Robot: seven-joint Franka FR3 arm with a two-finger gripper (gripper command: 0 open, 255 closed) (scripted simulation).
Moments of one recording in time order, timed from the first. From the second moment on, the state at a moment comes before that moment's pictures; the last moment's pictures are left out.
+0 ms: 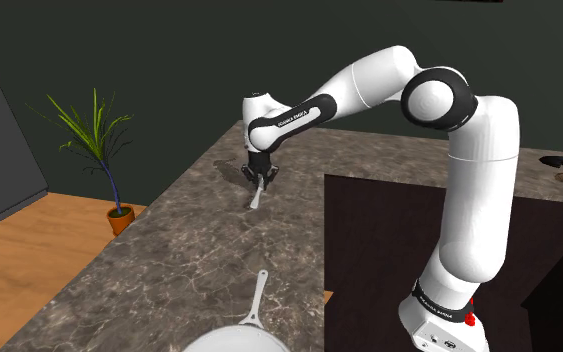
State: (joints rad) arm -0.07 0.30 0.14 -1.85 -0.17 2.14 1.17
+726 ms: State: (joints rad) arm -0.07 0.24 0.15 -1.77 -0.15 2.01 1.15
